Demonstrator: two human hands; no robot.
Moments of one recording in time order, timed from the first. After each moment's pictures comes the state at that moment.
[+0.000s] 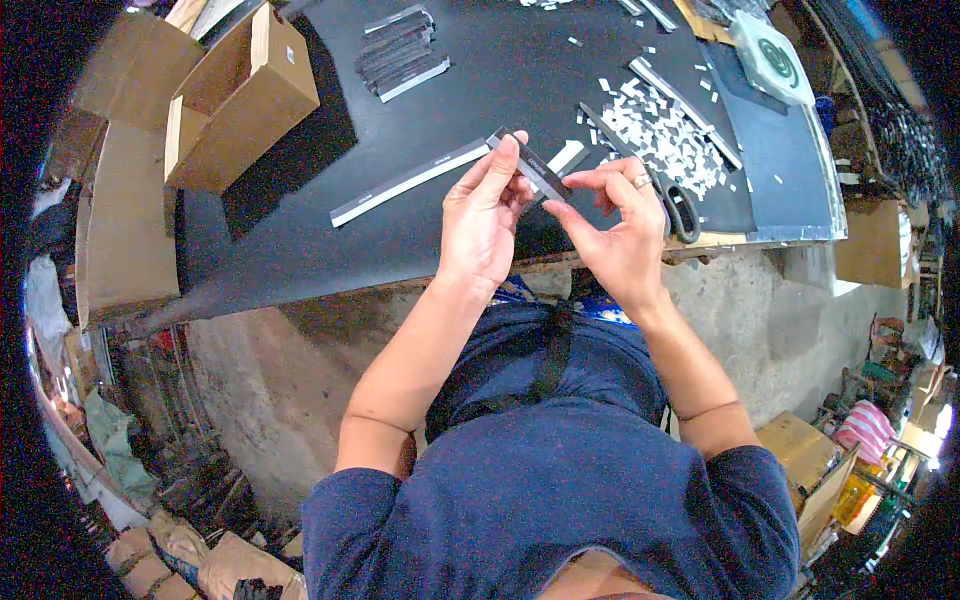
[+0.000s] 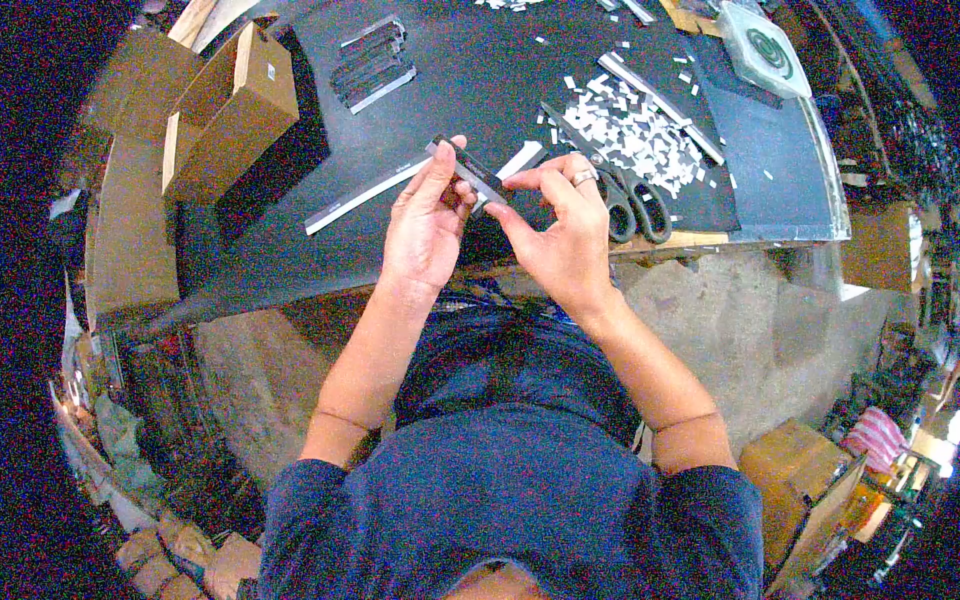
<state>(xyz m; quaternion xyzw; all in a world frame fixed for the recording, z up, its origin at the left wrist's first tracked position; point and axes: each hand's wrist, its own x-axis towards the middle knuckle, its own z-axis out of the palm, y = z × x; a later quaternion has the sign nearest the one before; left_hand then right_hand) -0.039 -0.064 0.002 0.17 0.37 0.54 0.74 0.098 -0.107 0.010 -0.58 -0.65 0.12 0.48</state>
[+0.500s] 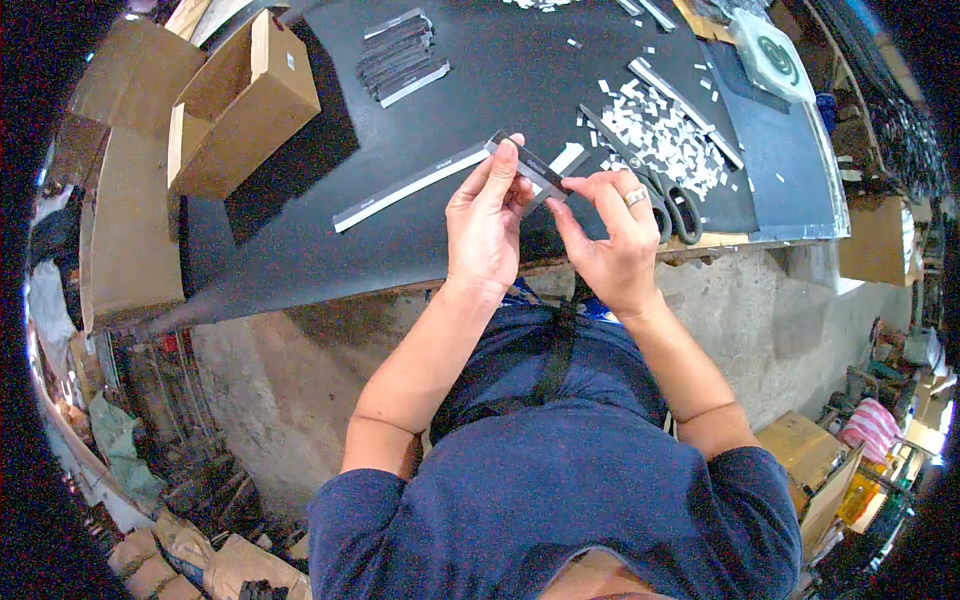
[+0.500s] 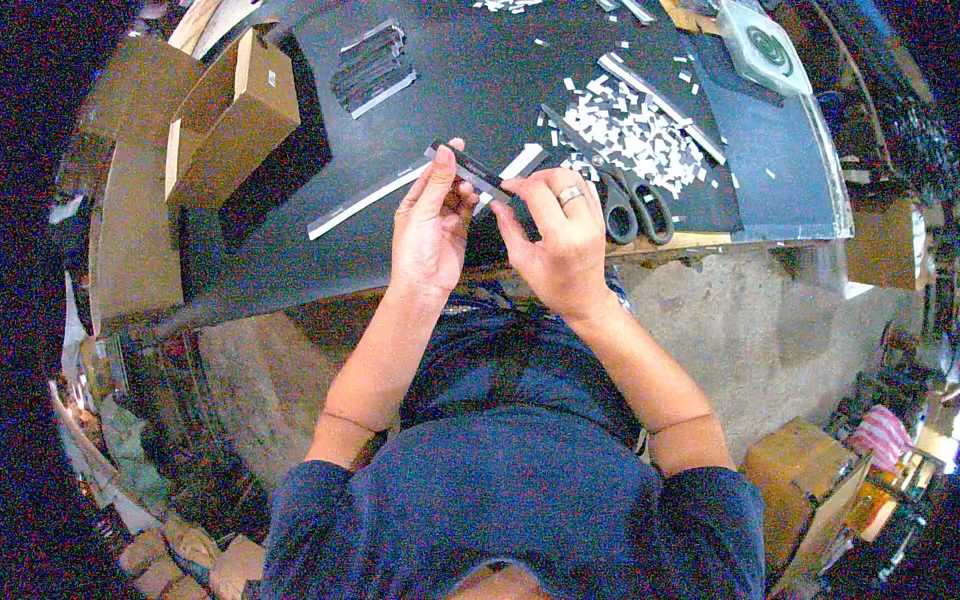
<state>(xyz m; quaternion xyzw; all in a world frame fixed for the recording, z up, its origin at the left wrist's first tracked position) -0.037 -0.066 -0.006 0.18 0.37 0.55 0.72 0.096 -0.106 0.001 -0.56 -0.69 0.00 0.46</state>
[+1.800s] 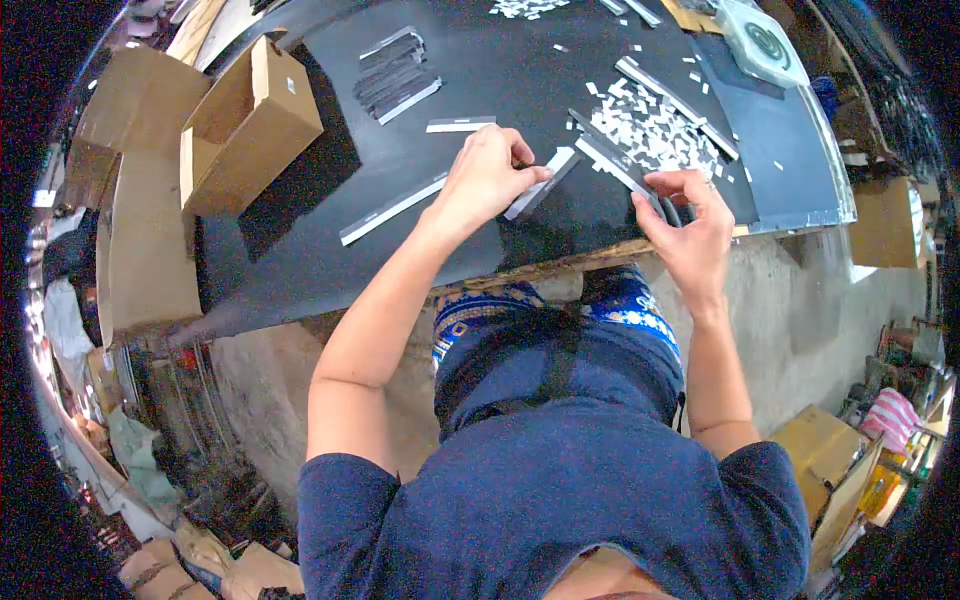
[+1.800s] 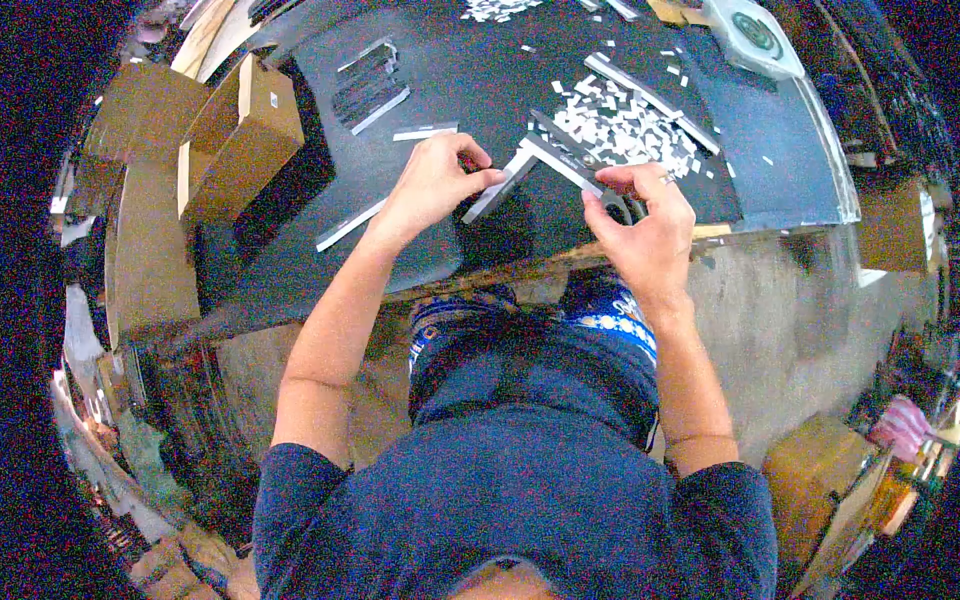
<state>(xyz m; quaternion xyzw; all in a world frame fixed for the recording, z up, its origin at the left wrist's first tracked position) -0.044 0.006 -0.005 0.81 0.46 0.19 0.32 0.165 -0.126 0.018 -0.66 -0.59 0.08 0.46</state>
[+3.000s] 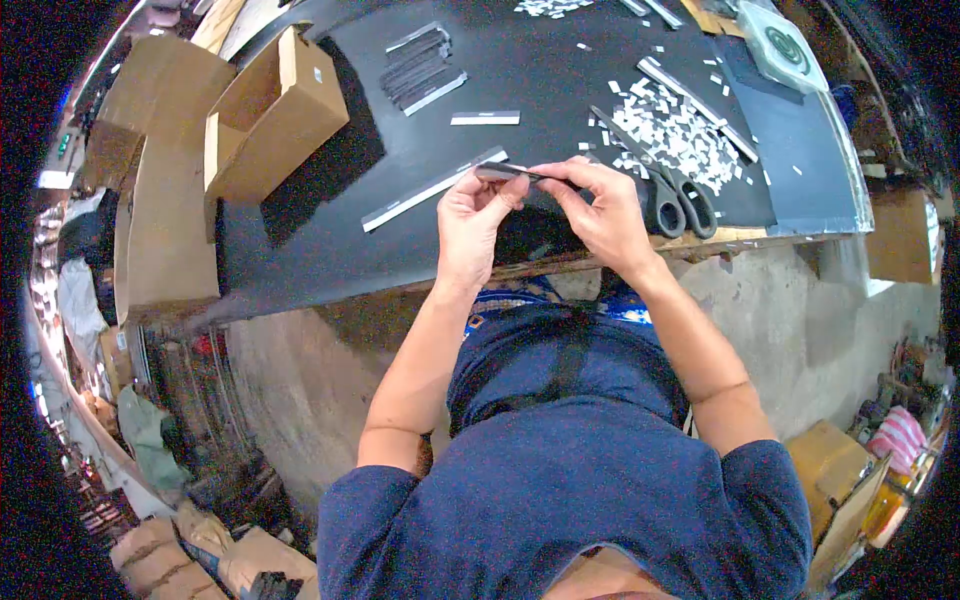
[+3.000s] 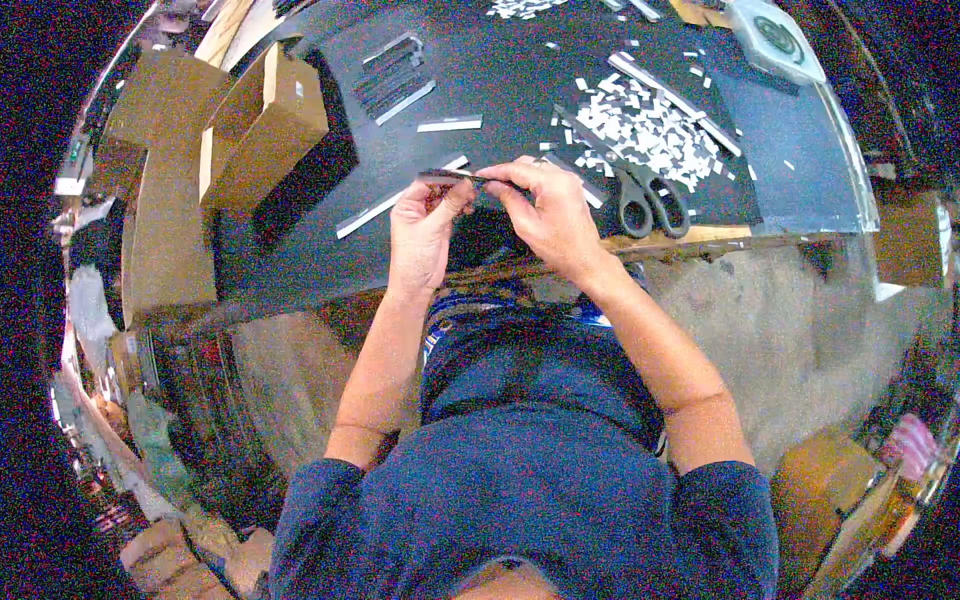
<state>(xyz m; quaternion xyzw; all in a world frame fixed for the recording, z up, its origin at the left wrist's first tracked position) -0.070 -0.063 -0.025 0.44 0.38 0.53 0.62 0.095 -0.083 -0.010 -0.50 -0.65 0.32 0.48</state>
